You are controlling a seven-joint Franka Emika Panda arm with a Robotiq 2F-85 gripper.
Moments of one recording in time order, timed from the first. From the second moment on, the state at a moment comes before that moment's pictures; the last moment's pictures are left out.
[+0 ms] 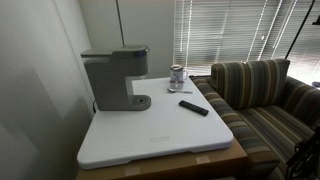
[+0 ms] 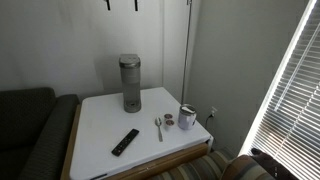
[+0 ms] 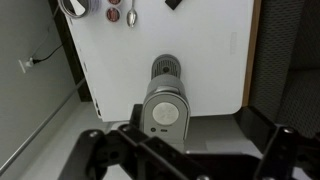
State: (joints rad) arm 0.05 0.44 0.03 -1.12 0.05 1.70 -0.81
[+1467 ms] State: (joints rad) arm 0.15 0.91 0.05 -0.48 -0.03 1.54 -0.86
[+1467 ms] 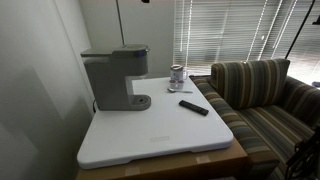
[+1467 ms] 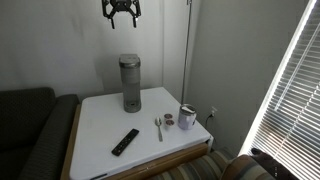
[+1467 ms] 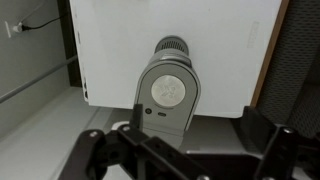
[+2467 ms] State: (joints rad) arm 0.15 1.00 0.08 -0.42 -0.01 1.51 -0.87
